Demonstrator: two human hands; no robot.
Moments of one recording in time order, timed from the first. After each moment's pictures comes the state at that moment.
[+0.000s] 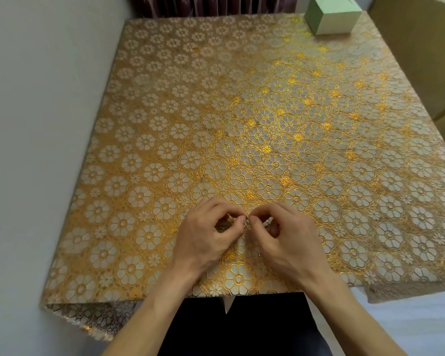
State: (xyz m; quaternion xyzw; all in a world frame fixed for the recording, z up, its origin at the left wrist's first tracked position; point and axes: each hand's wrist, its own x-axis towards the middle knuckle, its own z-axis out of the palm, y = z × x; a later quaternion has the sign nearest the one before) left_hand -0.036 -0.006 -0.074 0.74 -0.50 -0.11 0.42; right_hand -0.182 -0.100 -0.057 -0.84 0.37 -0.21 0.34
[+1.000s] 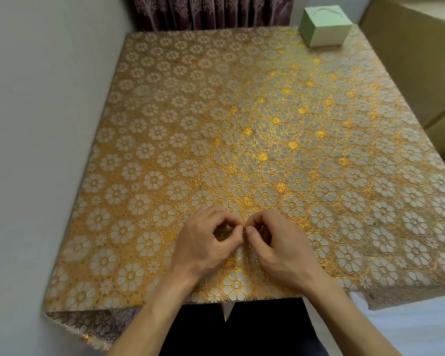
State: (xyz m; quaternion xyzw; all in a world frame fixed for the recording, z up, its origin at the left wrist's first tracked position) left_hand -0.036 -0.005 -0.074 0.75 -0.51 -0.12 0.40; right_hand -0.185 -0.104 -0.063 -0.85 0.35 -0.13 0.38
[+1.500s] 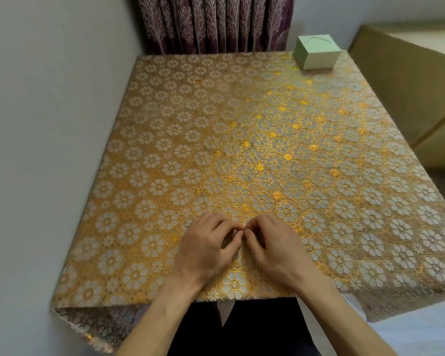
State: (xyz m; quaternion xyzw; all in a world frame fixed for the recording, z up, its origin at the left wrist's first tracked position) left_hand -0.040 -0.002 -0.080 0.74 -0.59 0.03 0.32; right_hand -0.185 -0.106 -0.066 -0.89 0.31 -0.13 0.29
